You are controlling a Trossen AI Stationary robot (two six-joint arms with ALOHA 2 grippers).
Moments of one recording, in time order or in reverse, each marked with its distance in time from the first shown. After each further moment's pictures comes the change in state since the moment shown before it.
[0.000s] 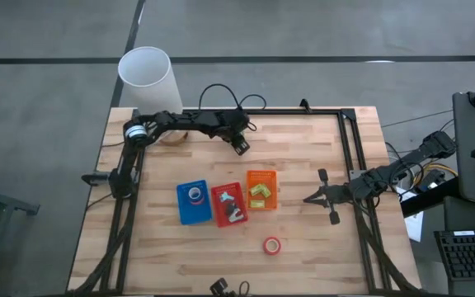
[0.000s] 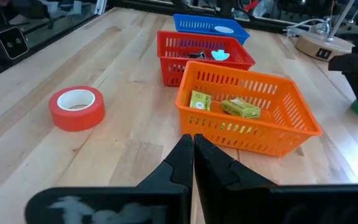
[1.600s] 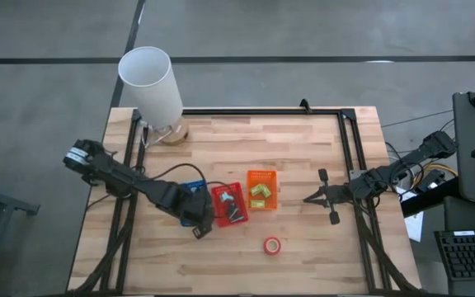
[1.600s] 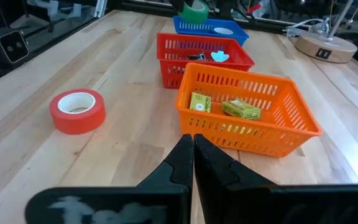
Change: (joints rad) left arm -0.859 -0.531 -0.317 -0.471 -0.032 -0.863; right arm 0.000 0.000 0.000 0.006 0.000 0.010
